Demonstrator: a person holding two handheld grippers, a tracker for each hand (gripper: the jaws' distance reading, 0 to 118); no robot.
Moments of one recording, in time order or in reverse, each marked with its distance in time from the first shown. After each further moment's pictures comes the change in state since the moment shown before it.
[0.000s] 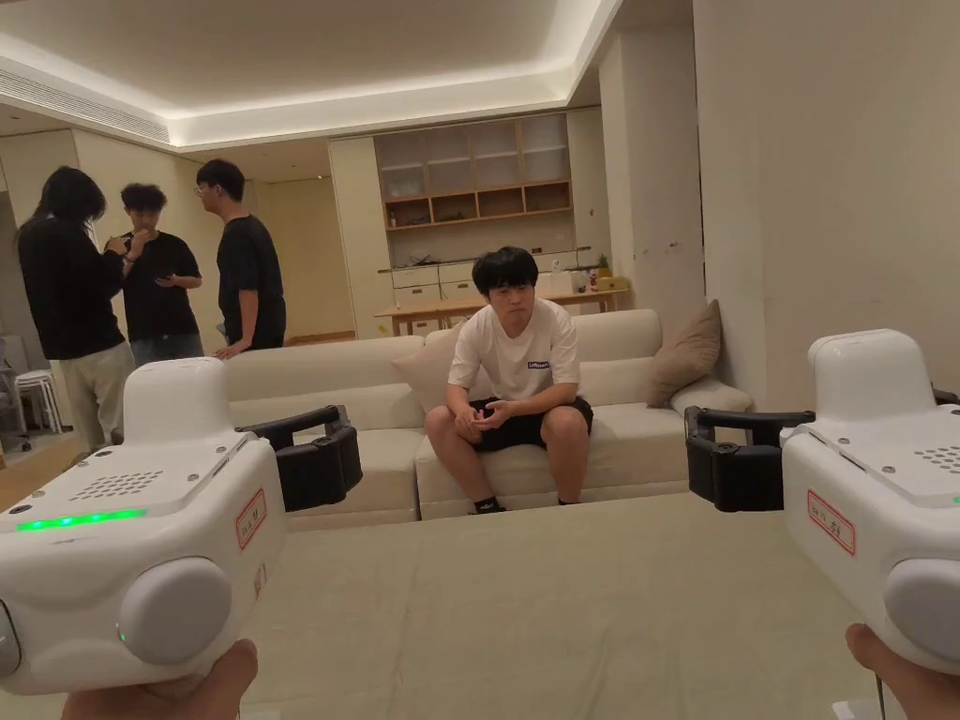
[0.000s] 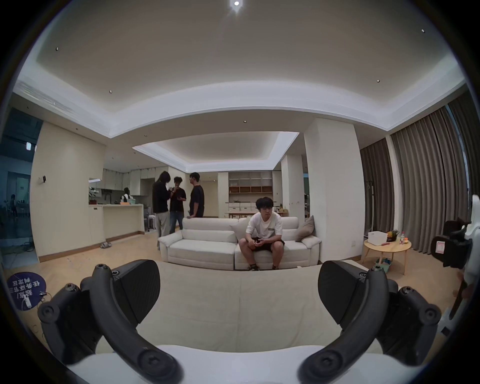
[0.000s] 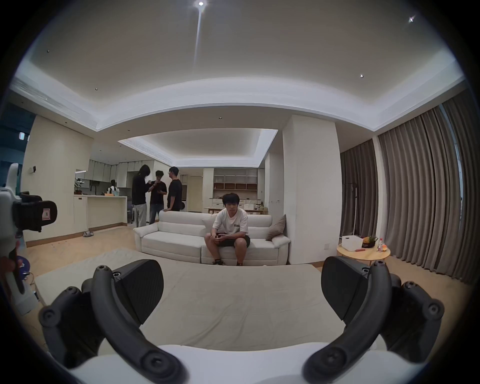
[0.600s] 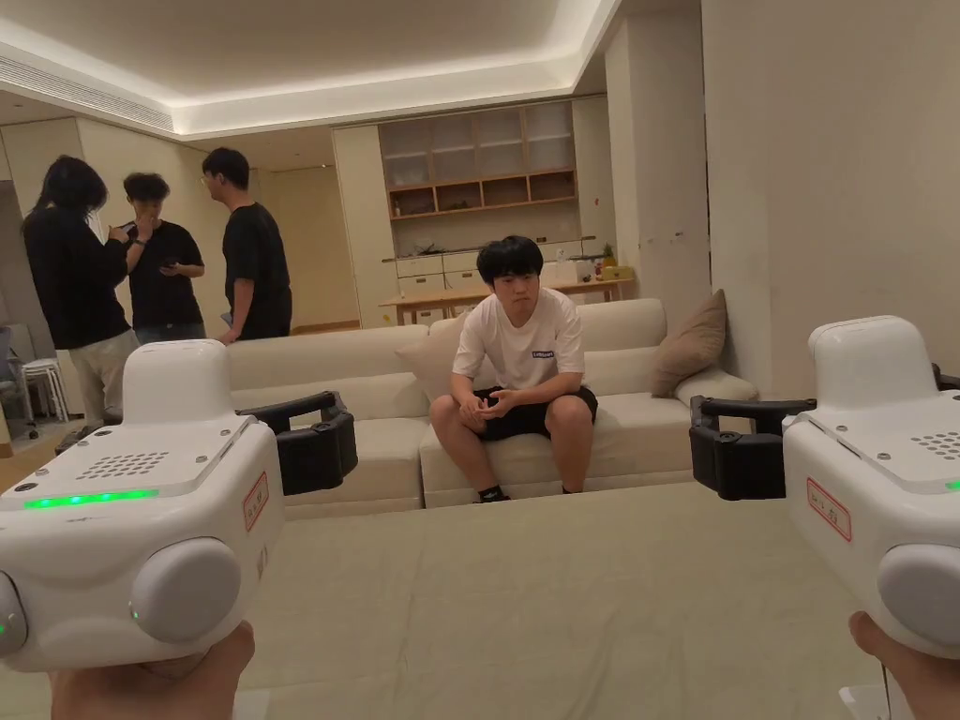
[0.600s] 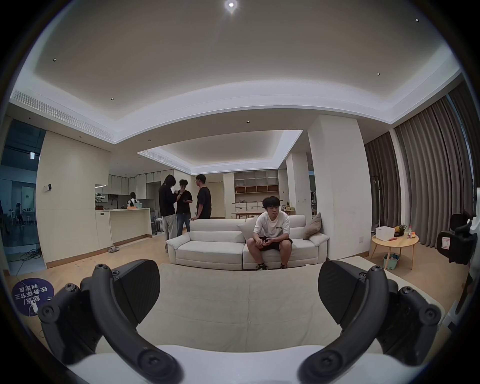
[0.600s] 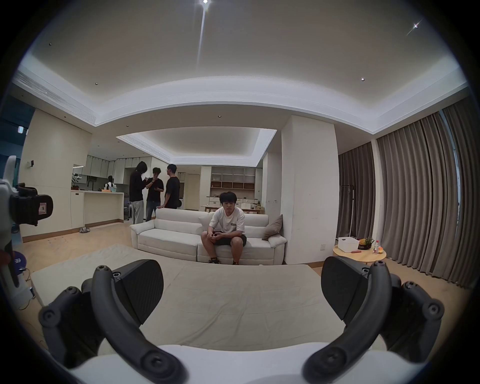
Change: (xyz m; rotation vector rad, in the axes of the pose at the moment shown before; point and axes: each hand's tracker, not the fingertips) left arm 0.001 0.007 0.002 -0.003 0.042 -0.040; right arm -0.001 0.000 -0.004 -0.012 -0.016 0.025
